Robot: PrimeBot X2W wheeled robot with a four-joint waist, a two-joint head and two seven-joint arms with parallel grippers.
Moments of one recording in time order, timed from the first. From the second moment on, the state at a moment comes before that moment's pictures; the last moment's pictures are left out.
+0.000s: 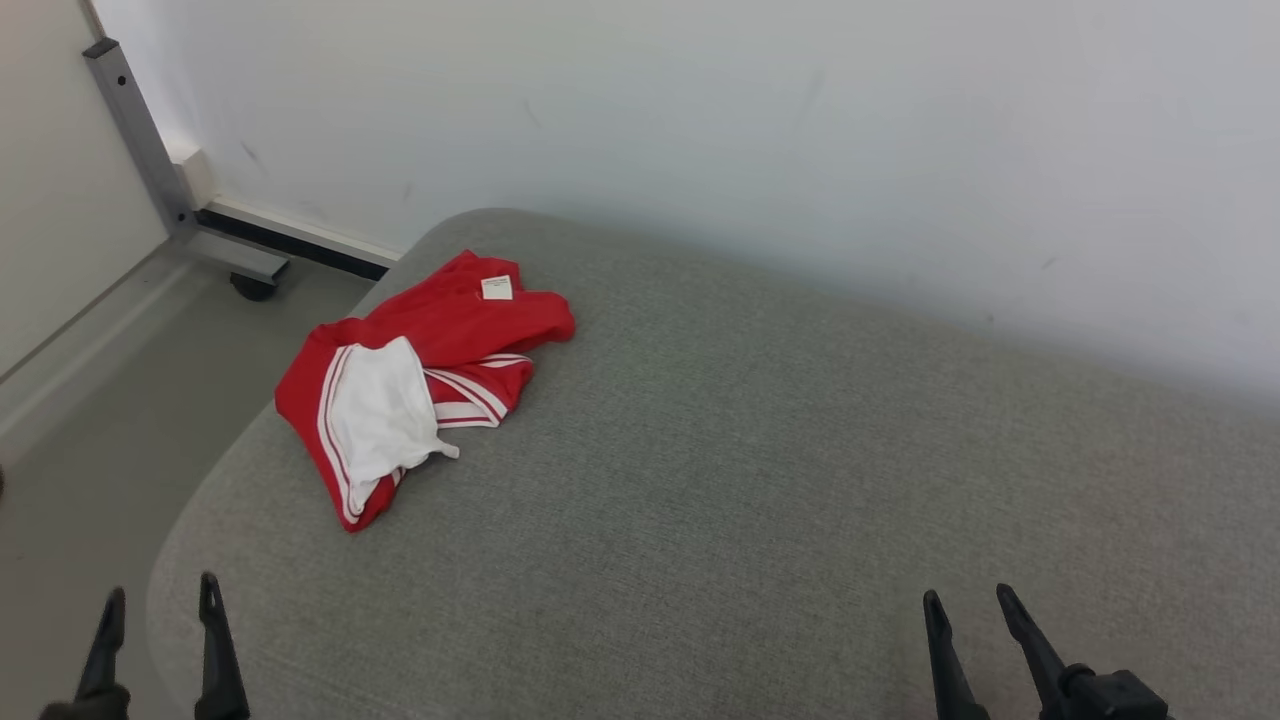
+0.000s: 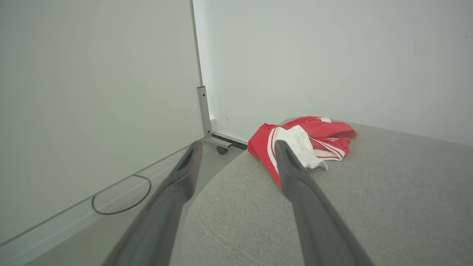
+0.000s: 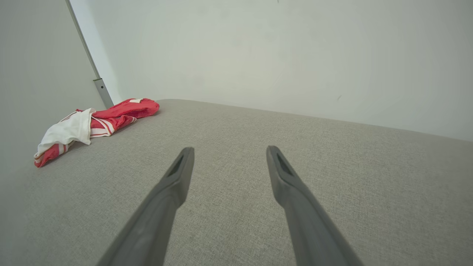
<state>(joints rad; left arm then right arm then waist) 0.03 0.16 0.14 0.18 -0.14 -0.01 -0.26 0.07 -0.07 -0.01 0.23 0.12 0.13 -0.26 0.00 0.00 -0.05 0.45</state>
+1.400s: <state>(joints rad) -0.81 0.51 0.20 1.03 -0.34 -0.09 0.18 -0.11 -0.16 -0.05 -0.02 0.10 0.13 -0.25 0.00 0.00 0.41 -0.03</state>
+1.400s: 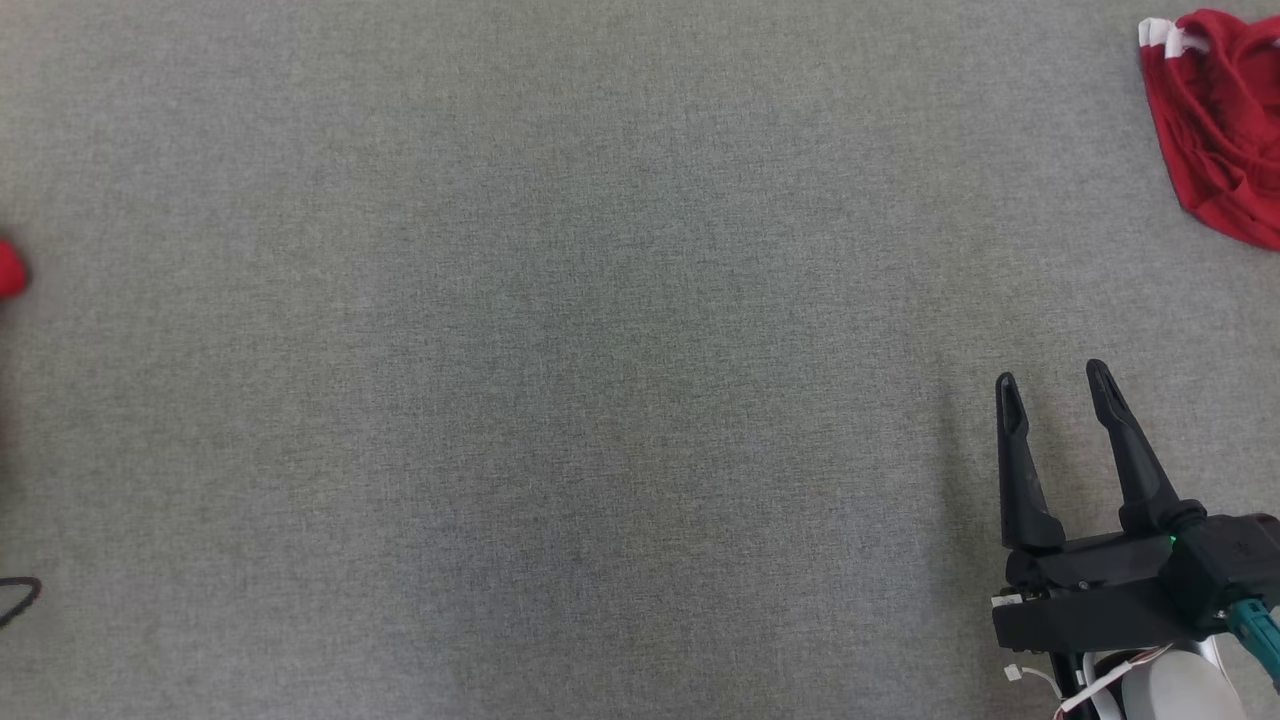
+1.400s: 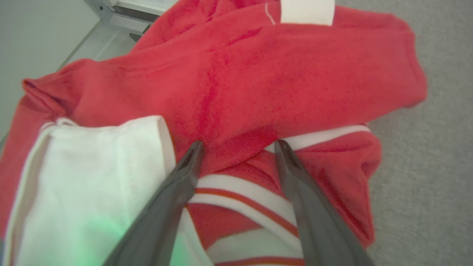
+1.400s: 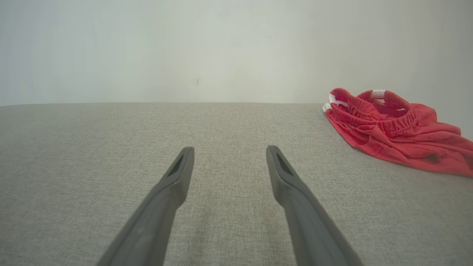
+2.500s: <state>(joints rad) -1.05 0.37 0.05 0.69 -0.35 -0.12 -0.12 -0.09 -0.13 -0.01 0.08 0.12 0.13 -0.25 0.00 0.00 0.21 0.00</state>
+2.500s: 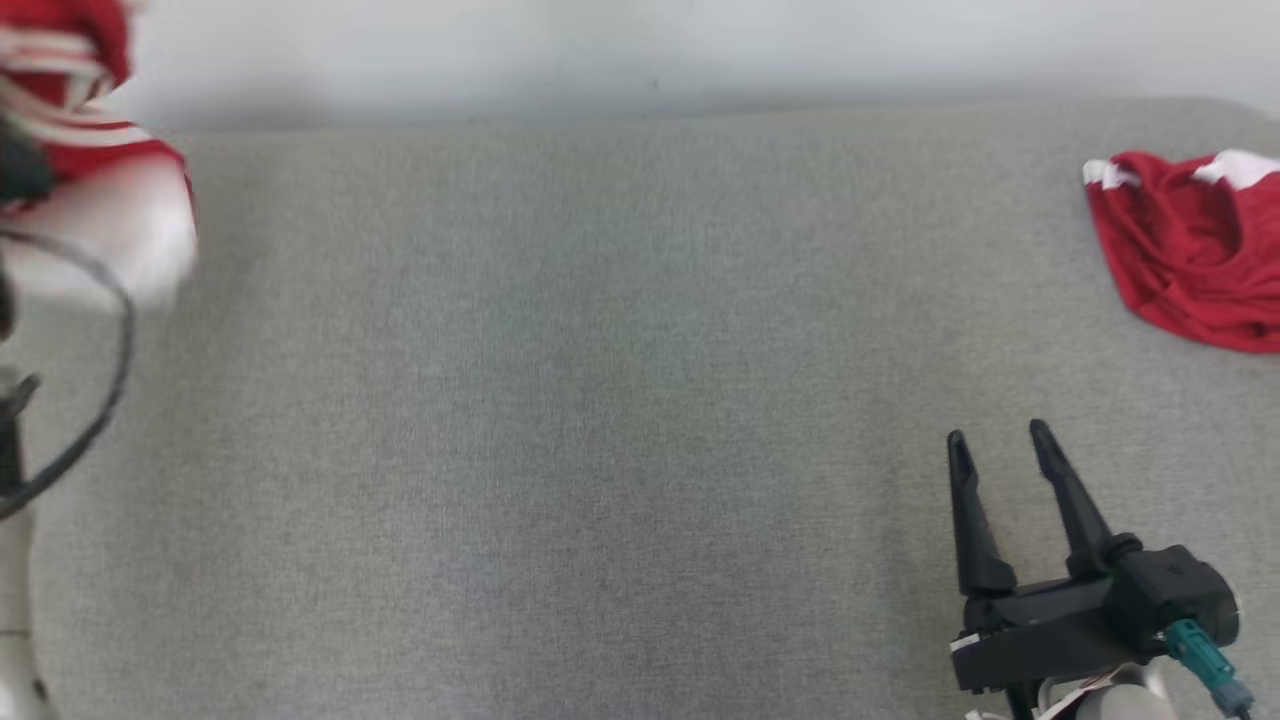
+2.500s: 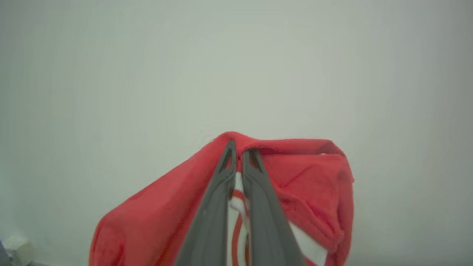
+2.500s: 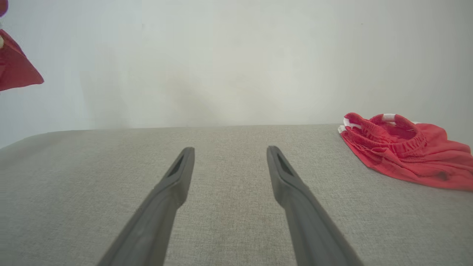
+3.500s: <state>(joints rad) -0.67 0.08 -0.28 0.32 -0.38 -0.10 -0.01 -0.11 -0.06 0.01 0.19 0.17 0.13 -0.26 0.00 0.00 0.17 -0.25</state>
